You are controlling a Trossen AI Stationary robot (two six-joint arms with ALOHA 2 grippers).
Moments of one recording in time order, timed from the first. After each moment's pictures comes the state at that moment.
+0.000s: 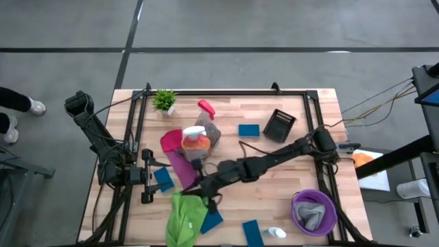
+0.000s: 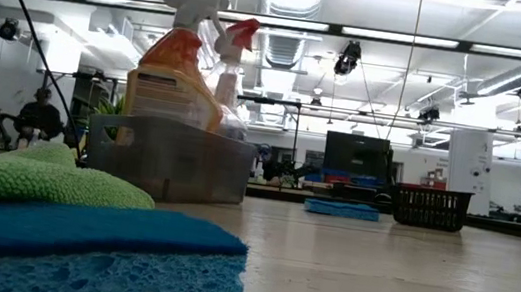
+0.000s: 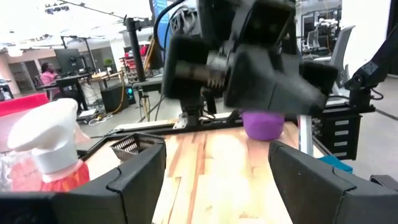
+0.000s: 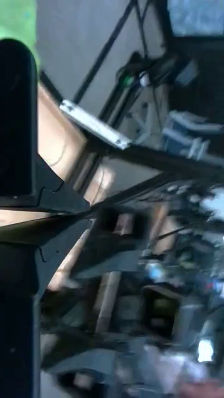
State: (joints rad) left arm -1.00 0.90 0.29 0.68 -1.05 0.19; right arm 0.29 2.06 1.55 0.44 -0.05 -0.29
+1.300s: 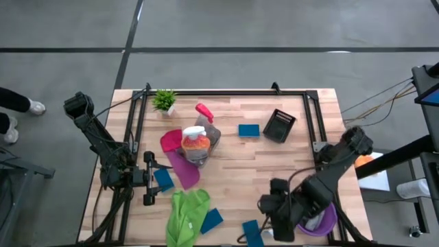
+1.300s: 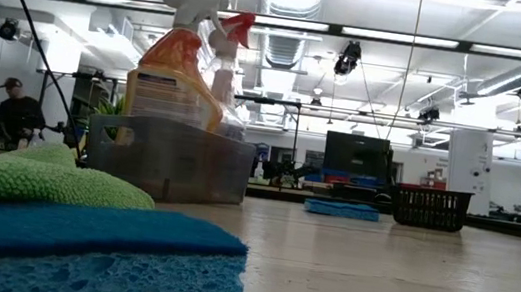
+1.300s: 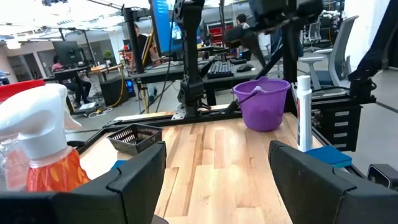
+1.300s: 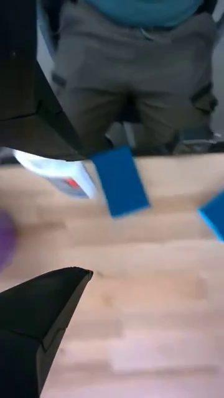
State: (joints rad) left arm -1.00 0.96 0.29 0.68 -1.06 0.13; right arm 0.73 1.76 1.82 -1.23 0.09 0.84
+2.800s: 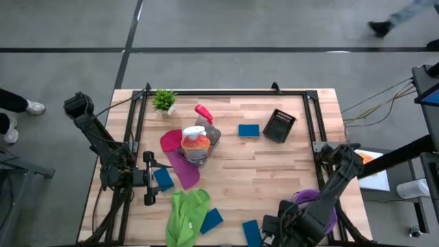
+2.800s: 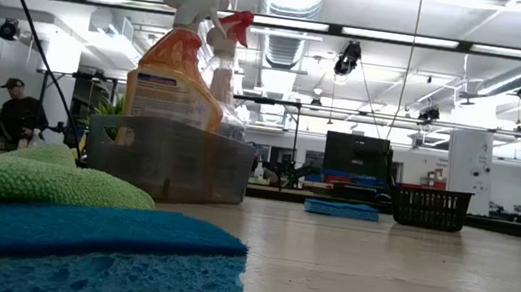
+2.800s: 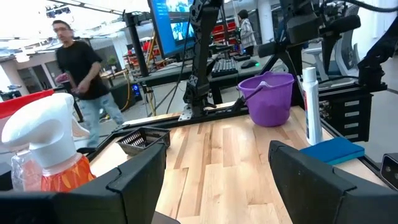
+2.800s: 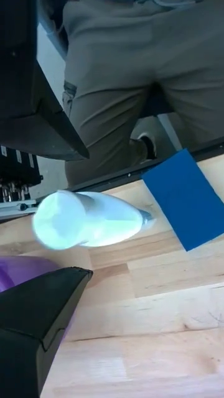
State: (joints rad) left arm -1.00 0.96 0.29 0.67 -1.07 0.21; right arm 0.85 1.99 1.95 -1.34 0.00 1.18
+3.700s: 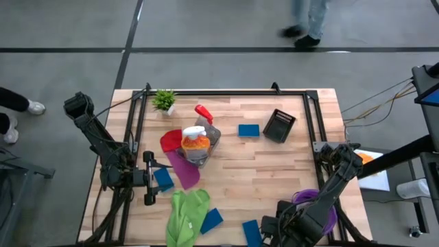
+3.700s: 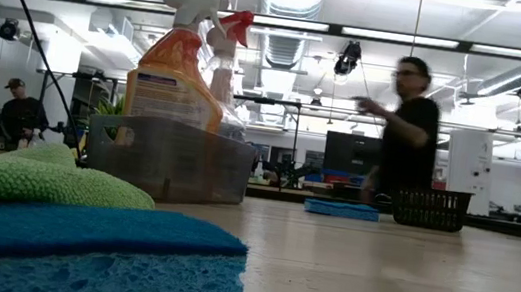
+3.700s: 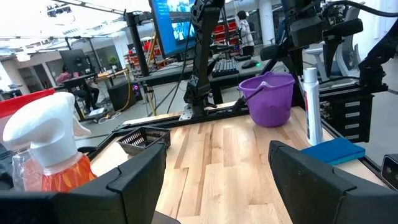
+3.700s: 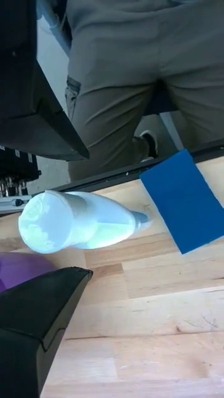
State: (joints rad) left arm -1.00 0.96 0.29 0.67 -1.07 0.20; right arm 0.85 2.00 1.94 -1.33 0.00 1.14
